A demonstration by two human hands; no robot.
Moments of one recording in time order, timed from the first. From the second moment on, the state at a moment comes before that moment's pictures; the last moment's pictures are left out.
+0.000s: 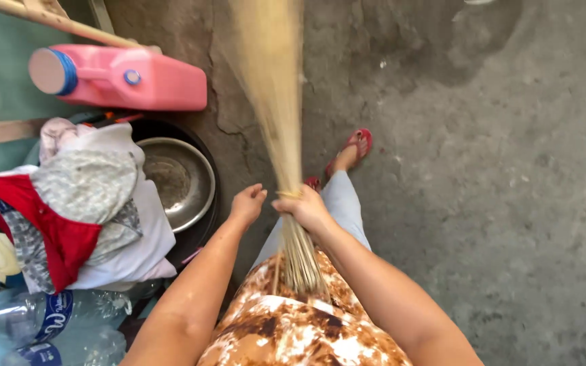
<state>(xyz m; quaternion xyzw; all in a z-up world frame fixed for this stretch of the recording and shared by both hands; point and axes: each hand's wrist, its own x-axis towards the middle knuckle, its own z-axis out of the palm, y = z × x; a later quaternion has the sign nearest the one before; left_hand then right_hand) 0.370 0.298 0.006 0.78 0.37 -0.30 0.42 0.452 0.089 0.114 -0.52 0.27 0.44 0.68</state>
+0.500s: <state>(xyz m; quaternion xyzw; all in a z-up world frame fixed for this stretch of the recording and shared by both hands) 0.543 0.211 -0.016 0.80 0.31 -0.32 0.40 0.591 -0.271 0.087 -0.49 0.58 0.35 0.55</state>
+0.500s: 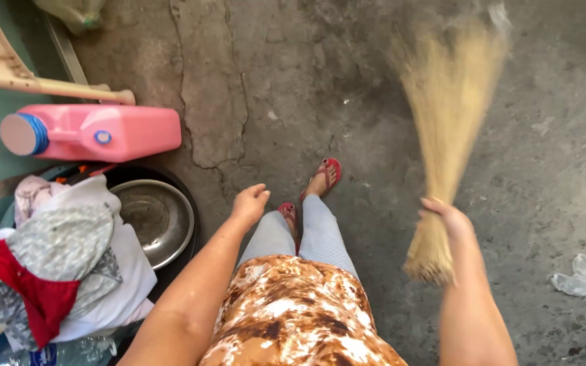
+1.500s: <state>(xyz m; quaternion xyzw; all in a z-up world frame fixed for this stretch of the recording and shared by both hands) 0.831 0.403 -0.032 0.84 0.28 -0.36 0.30 1.004 0.094 0.002 -0.59 0.34 0.44 0.58</state>
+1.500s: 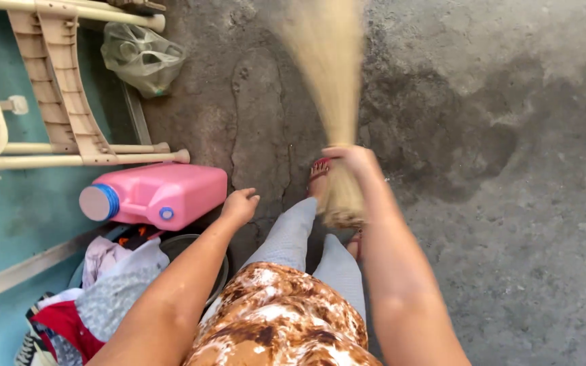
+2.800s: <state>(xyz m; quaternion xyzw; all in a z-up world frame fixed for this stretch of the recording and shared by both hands) 0.963 0.229 -0.047 0.89 -0.03 -0.44 0.11 0.818 -0.078 0.118 -0.27 0.54 0.09 0.80</state>
